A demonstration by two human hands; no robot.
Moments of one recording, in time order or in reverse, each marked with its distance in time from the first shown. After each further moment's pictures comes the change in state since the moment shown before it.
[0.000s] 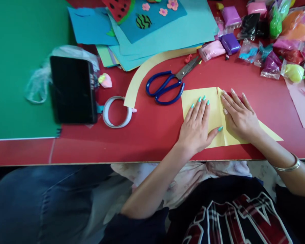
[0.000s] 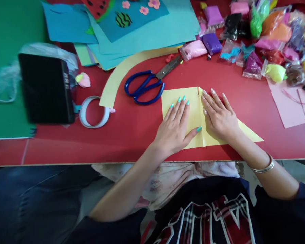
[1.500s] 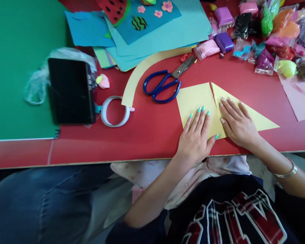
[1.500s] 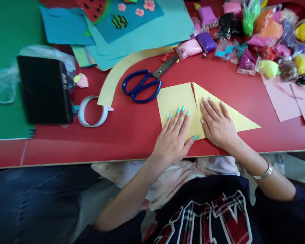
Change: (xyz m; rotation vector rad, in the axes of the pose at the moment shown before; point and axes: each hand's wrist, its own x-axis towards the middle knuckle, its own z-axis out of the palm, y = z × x) left_hand -0.031 0.021 -0.003 0.070 0.056 0.038; right_hand -0.030 -0.012 -0.007 -0.021 0.022 -0.006
